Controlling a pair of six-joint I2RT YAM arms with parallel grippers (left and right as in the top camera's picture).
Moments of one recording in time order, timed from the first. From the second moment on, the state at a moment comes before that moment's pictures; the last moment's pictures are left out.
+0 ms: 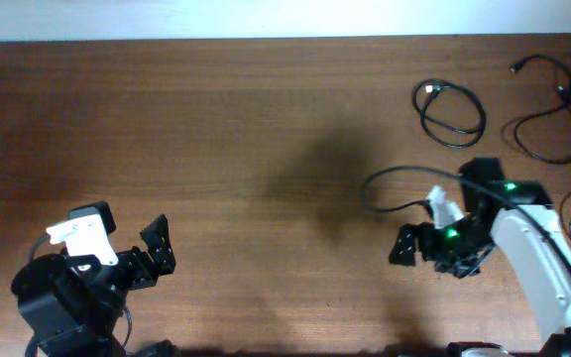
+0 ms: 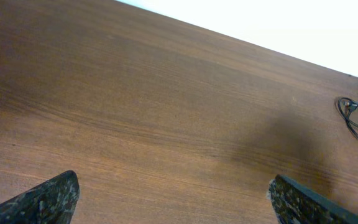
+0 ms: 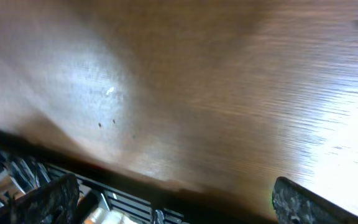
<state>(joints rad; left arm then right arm) 0.41 0.53 0.88 -0.93 0.37 -0.06 -0.01 1.40 0.91 -1.22 -0.41 -0.01</state>
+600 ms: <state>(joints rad) 0.41 0.53 0.88 -0.92 0.37 -0.06 0.24 1.40 0.86 -0.87 -0.40 0.13</state>
